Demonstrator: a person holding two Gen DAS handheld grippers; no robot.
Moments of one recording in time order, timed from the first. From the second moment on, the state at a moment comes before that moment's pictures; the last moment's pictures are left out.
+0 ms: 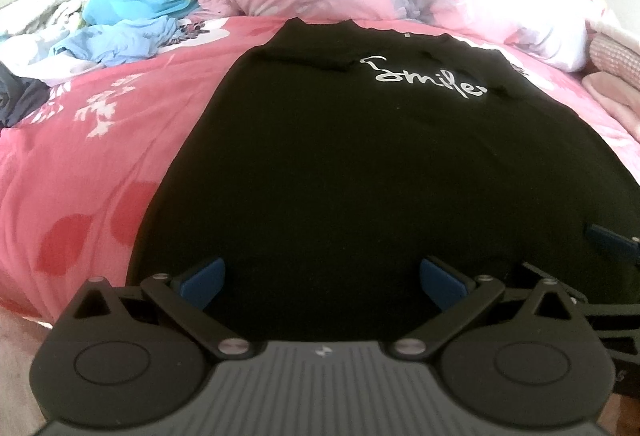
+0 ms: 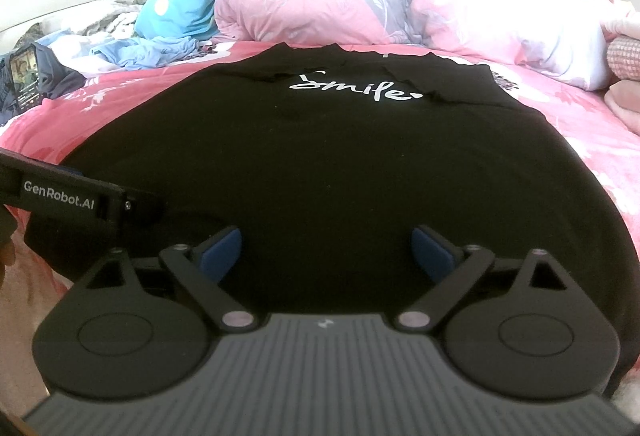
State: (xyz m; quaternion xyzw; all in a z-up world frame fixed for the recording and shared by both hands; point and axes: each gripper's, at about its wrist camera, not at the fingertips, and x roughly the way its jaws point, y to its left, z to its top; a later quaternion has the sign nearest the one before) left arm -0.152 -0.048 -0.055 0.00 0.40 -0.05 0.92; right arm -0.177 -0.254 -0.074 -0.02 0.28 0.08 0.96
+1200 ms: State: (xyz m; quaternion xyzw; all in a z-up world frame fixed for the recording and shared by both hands) left arm -0.217 0.075 -0.050 -0.06 0.37 -0.04 0.93; right arm -0.176 -0.253 -0.076 -0.02 0.28 0.09 0.96
